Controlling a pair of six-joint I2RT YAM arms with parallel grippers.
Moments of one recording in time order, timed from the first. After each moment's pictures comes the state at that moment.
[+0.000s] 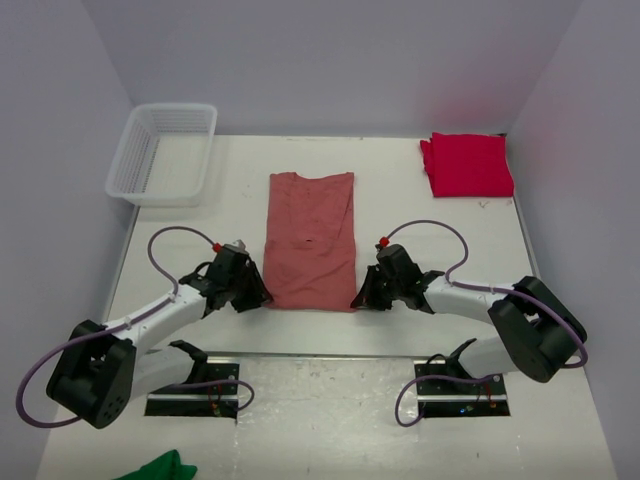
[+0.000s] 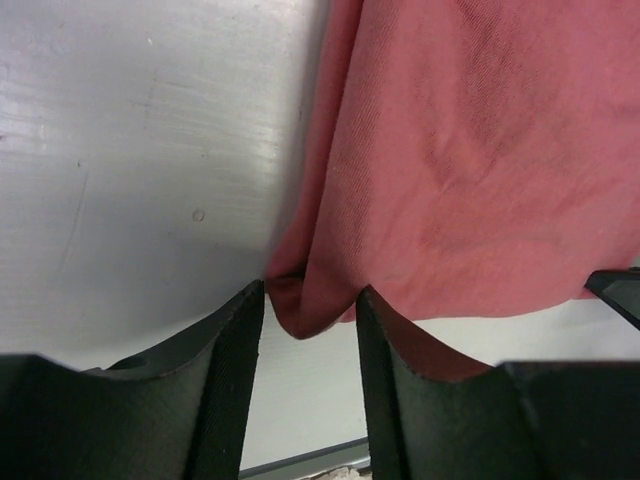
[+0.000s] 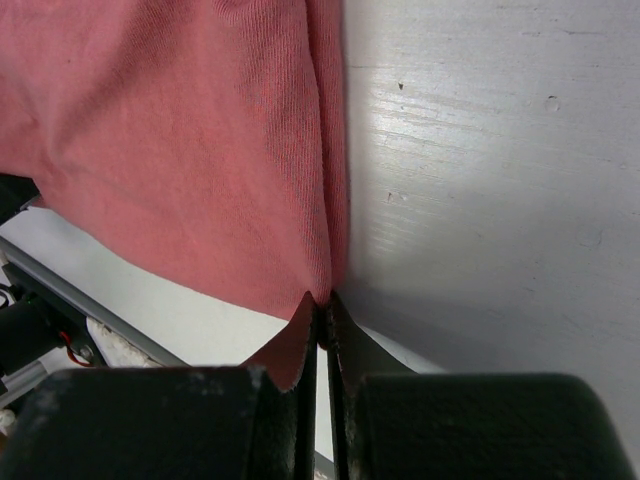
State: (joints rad) left arm -0.47 1.12 0.44 -0.35 0.07 -0.85; right arm 0.66 1.40 0.48 -0.02 -0.24 0.89
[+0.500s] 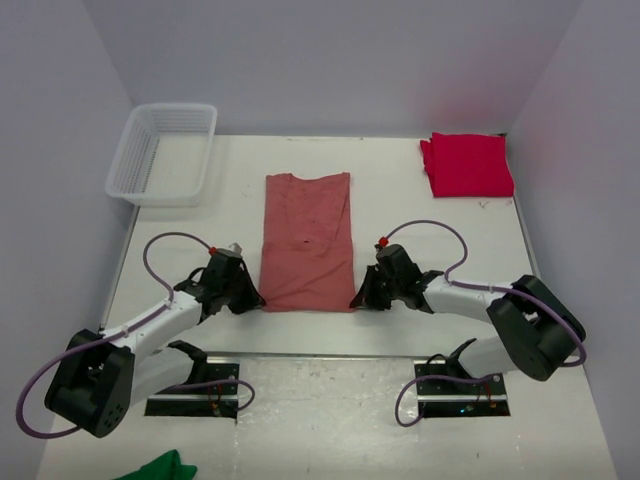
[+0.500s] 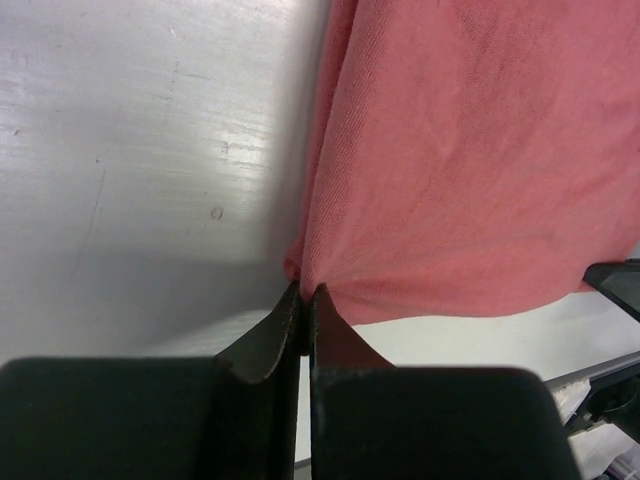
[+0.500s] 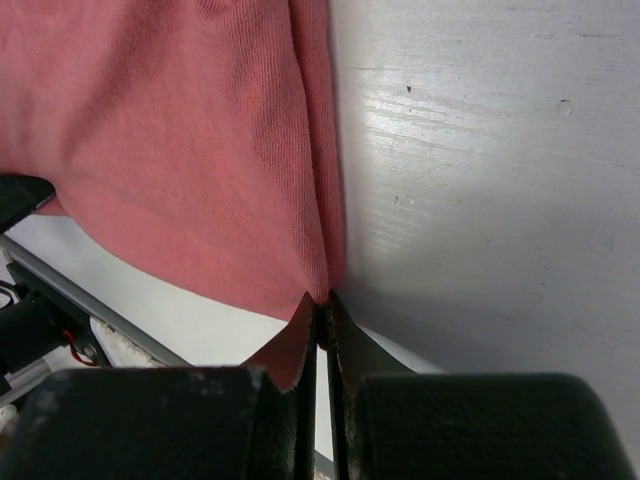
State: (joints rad) left arm -0.42 1.08 0.38 -0.29 0.12 -0.83; right arm 0.66 1.41 0.48 -0.01 -0.24 0.89
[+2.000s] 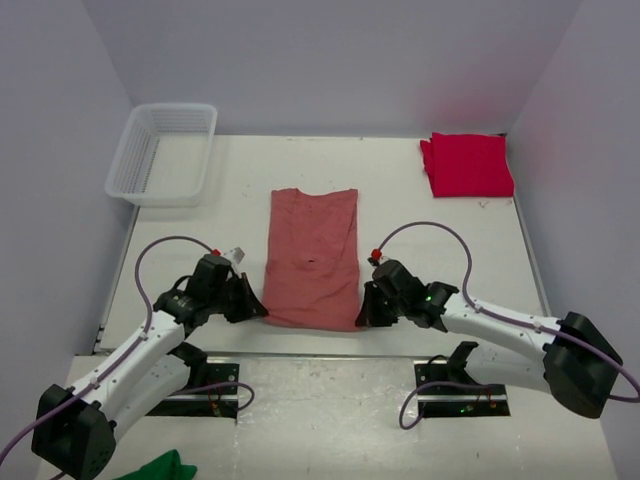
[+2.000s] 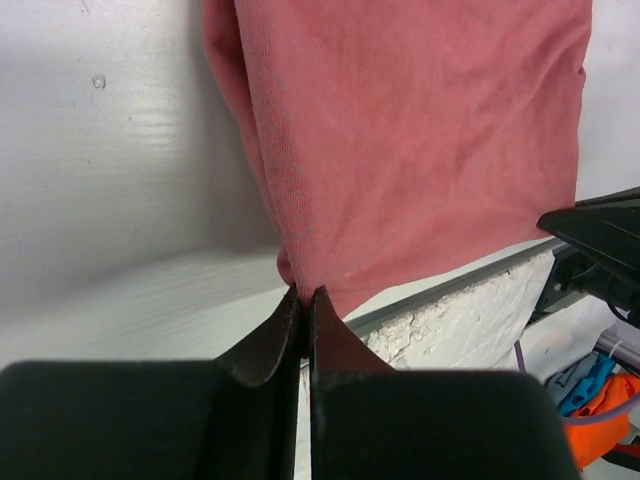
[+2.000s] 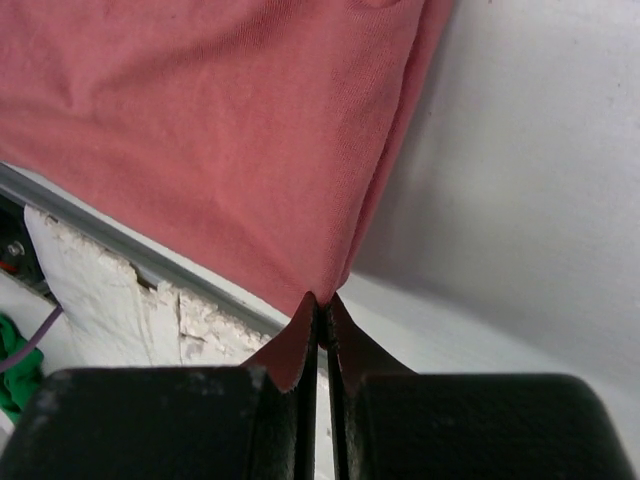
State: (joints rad) left arm -0.43 0.80 0.40 -0.53 0.30 -0.75; right arm 0.86 1.13 0.51 -0.32 -0.12 0.82
